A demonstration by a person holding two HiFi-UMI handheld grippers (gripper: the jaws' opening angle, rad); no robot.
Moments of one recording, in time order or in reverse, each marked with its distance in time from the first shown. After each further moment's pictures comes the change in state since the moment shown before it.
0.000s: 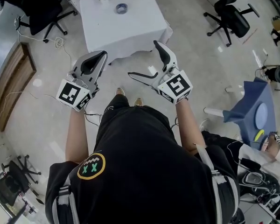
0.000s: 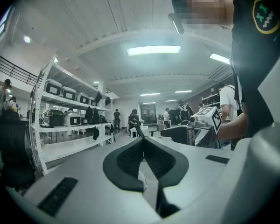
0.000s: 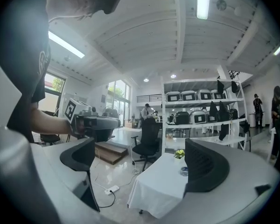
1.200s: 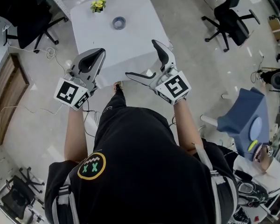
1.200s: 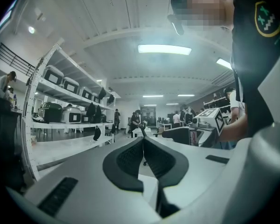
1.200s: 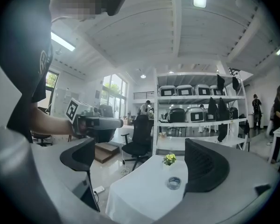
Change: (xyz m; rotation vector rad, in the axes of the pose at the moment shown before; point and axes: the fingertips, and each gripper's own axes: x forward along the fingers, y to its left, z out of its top) left arm 0.122 0.184 -0.035 -0.054 -0.030 -0.031; right arm 0.150 -0.151 -0.009 -0.015 0.036 -0.028
